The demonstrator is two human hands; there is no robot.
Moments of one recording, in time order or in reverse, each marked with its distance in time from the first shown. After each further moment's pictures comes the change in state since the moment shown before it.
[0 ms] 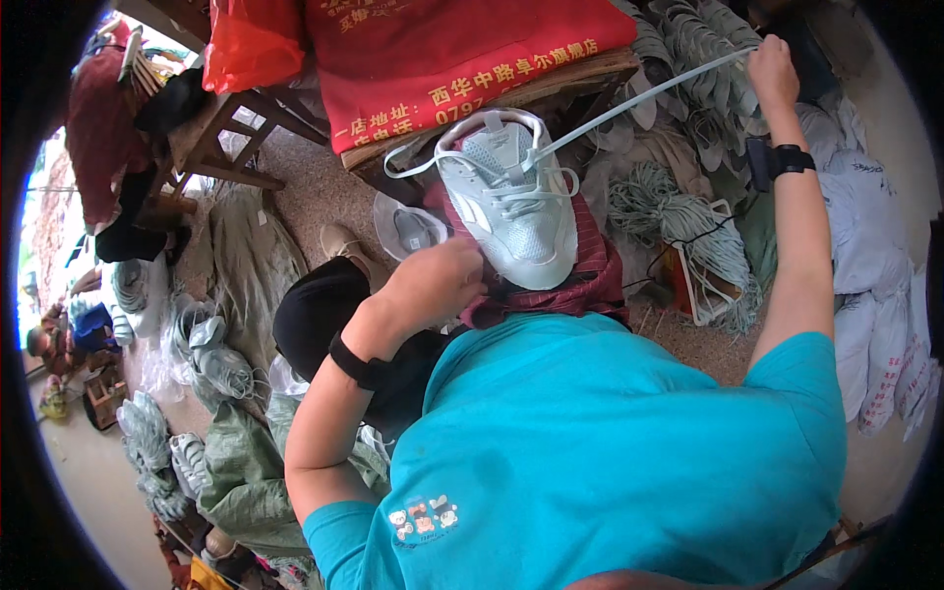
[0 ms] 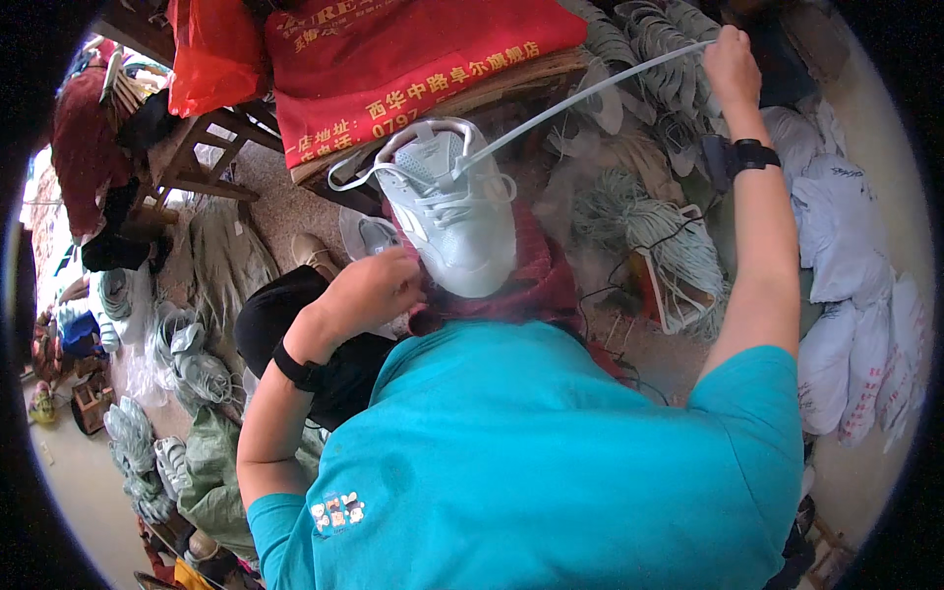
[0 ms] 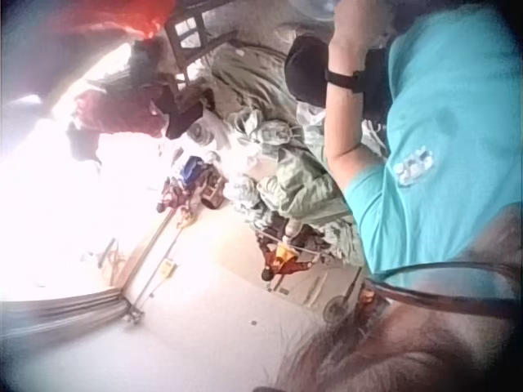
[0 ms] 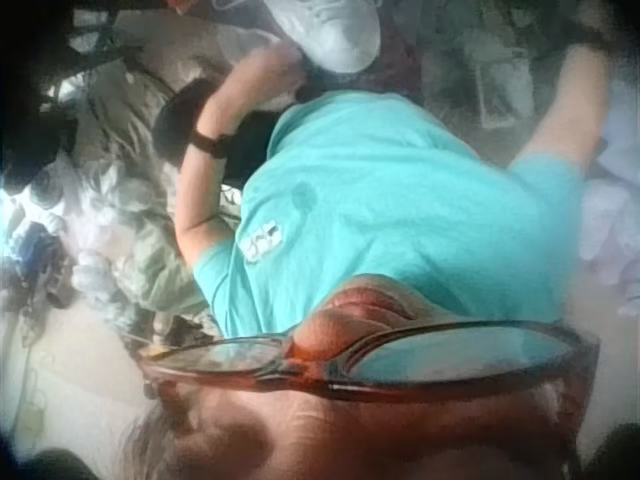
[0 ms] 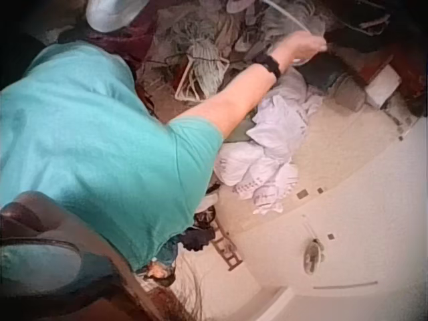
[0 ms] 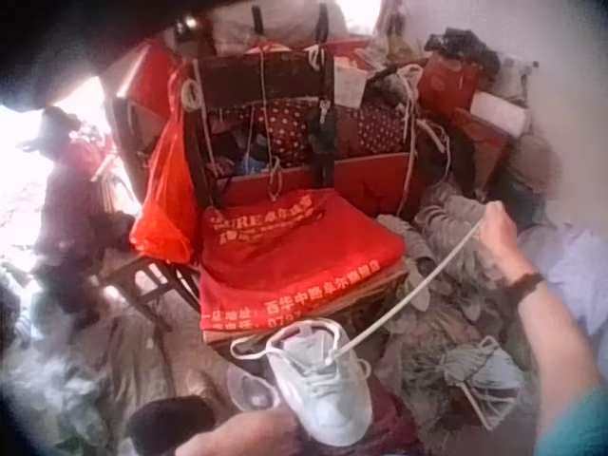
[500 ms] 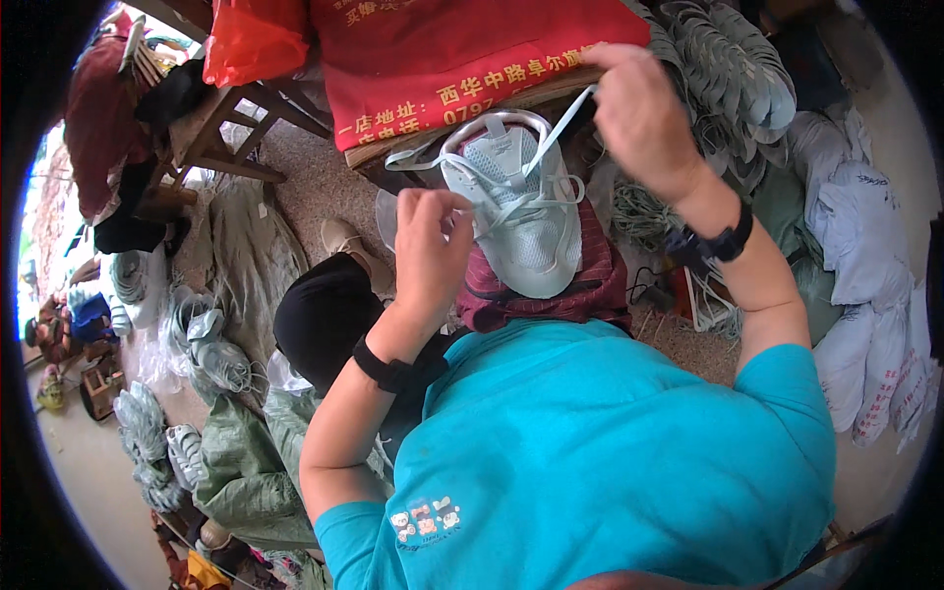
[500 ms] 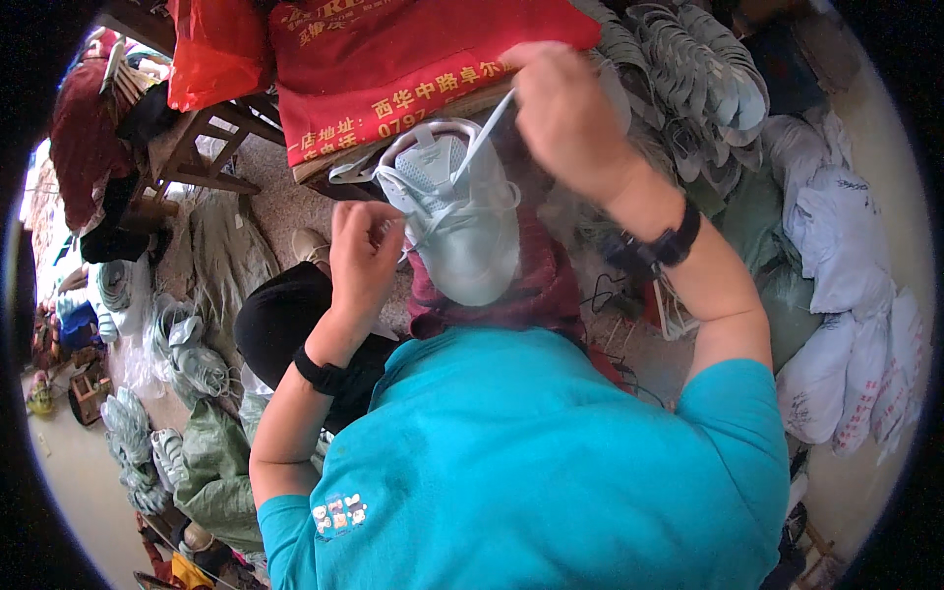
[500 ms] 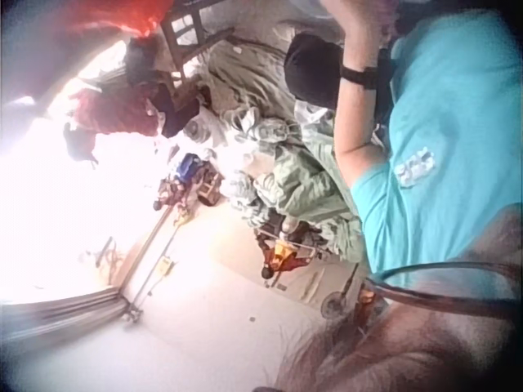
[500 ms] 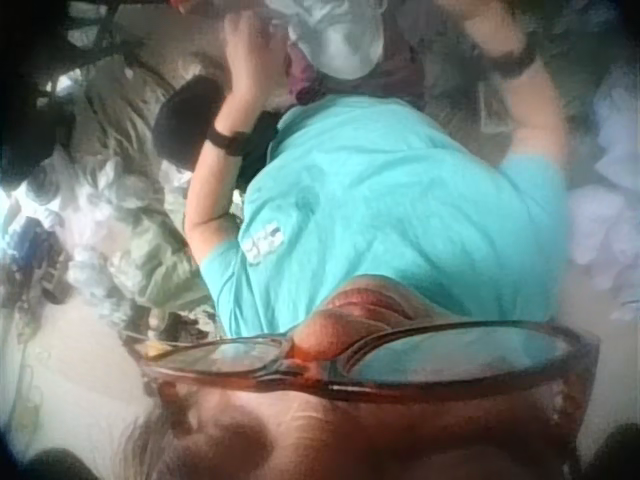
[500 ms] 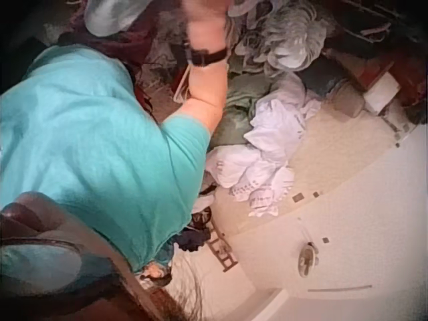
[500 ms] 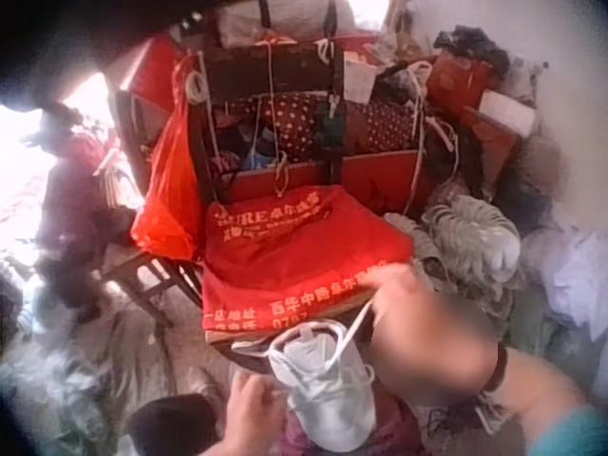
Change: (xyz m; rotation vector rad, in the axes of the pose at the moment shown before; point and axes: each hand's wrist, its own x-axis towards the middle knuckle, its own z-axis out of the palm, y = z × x) left_hand 0.025 0.020 0.007 -0.346 0.864 -0.292; right_hand -0.073 -0.231 -0.110 0.666 0.059 -0.710
